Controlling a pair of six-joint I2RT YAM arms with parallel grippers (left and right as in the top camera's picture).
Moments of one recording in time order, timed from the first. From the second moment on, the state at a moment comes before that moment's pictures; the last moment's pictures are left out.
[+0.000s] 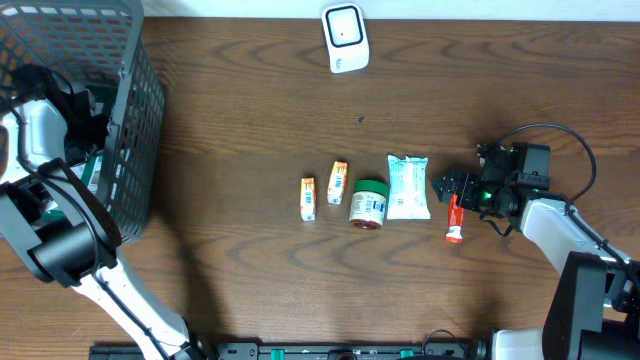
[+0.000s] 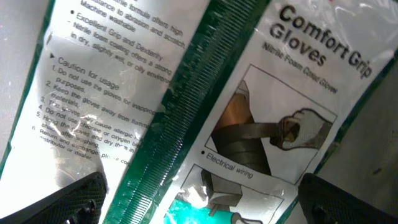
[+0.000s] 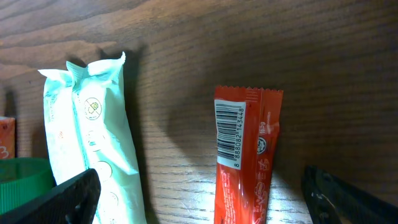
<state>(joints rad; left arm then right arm) 0.51 2.17 1.70 -0.89 0.10 0.17 -0.15 1.59 0.71 -0.25 -0.41 0.16</state>
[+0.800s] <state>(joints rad) 0.51 2.12 1.59 -0.69 0.01 0.15 -0.15 1.59 0.71 -0.24 -0.40 0.16</state>
